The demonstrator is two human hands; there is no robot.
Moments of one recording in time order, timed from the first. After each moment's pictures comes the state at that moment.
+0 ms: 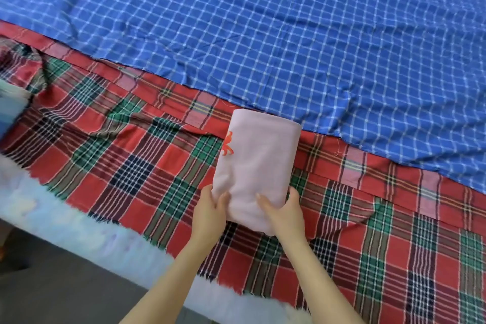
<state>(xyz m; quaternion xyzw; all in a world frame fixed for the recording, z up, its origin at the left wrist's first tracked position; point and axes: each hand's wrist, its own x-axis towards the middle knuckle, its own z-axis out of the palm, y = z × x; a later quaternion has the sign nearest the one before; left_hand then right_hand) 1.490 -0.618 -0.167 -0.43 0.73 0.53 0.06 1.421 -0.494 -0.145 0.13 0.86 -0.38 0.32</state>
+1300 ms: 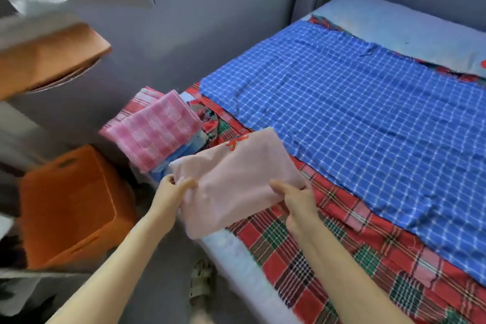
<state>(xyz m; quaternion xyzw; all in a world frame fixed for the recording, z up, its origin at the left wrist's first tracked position) 1.655 -0.833 0.065 -0.60 0.51 0.60 -0.16 1.479 -0.689 0.042 0.09 0.63 -0.68 0.37</state>
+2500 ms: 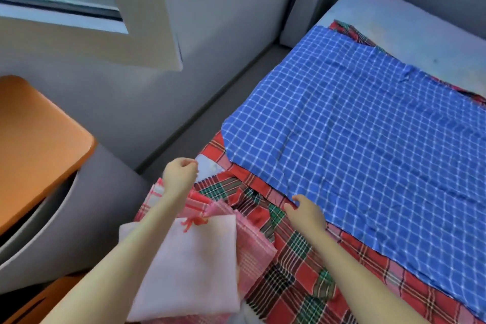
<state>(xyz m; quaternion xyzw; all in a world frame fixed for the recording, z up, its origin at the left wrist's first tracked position) 1.510 -1.346 -0.006 -0.58 0.58 0.56 -0.09 1.383 -1.109 -0.019 -0.13 0.93 -0.10 0.32</state>
